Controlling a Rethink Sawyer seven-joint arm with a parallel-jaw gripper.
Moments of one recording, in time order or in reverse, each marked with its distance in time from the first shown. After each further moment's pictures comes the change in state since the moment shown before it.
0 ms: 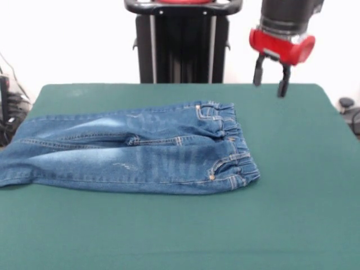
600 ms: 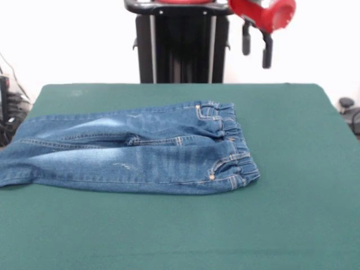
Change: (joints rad) arm -0.141 -0.091 0.048 -0.076 0.063 0.261 0.000
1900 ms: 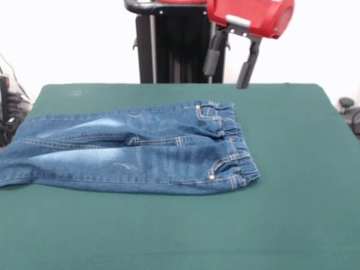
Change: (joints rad) arm 0.109 0.050 -0.069 -0.215 -0.394 -0.182 0.000
